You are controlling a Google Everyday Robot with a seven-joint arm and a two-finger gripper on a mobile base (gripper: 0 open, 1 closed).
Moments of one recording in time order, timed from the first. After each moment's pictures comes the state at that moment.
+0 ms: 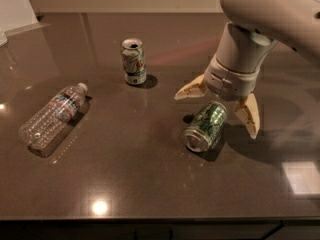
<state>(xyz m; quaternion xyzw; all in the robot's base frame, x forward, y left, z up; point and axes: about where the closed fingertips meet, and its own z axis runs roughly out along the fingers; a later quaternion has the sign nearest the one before) 0.473 -0.128 0.856 -0.96 0.29 0.02 0.06</state>
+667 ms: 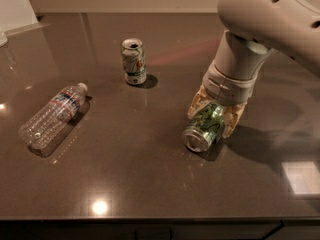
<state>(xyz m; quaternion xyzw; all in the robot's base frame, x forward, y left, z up) 0.471 -0.130 0.845 -0.95 0.31 0.01 0.06</state>
